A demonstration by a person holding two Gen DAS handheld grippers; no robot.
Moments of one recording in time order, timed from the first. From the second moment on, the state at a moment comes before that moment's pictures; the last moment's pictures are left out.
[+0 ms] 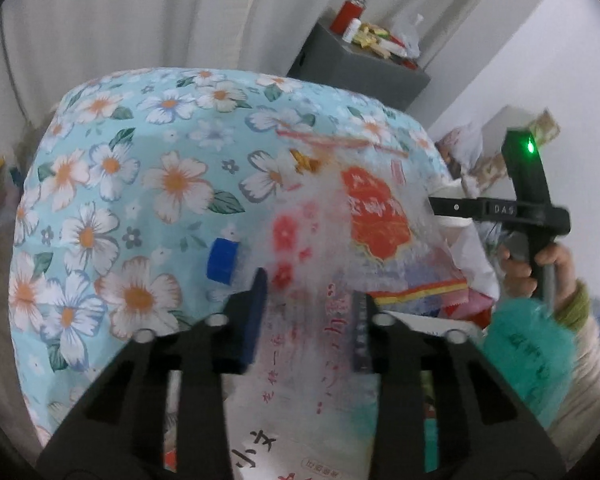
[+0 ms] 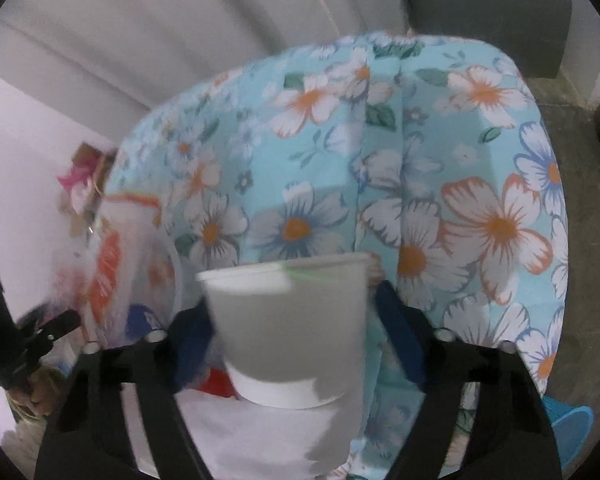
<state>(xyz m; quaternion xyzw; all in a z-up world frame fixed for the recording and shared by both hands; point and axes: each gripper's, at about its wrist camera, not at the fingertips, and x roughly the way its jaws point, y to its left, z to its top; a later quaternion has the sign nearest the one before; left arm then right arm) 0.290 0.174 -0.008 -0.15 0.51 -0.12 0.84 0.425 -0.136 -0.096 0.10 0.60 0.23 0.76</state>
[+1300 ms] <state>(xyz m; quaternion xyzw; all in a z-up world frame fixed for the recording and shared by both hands) 0.188 -0.140 0.099 -0.10 0.40 -0.39 0.82 0.065 -0.423 -0.024 0.35 0.27 -0.15 0.89</state>
